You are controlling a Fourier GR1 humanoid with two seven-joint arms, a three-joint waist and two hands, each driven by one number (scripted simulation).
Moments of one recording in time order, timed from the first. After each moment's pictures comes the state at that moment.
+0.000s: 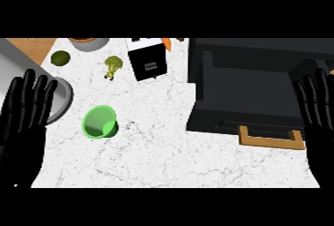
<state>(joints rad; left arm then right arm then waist) 0.00 0.09 -0.02 -2.10 0.00 -0.02 -0.02 0.00 -0.08 -0.01 -2.10 -0.01 0.00 0.04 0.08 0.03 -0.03</state>
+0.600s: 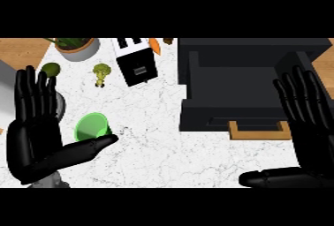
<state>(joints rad) -0.05 0.01 -0.05 -1.96 -0.07 0.32 -0.01 -0.05 -0.08 0.02 -2.08 -0.09 0.06 0.10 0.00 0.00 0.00</state>
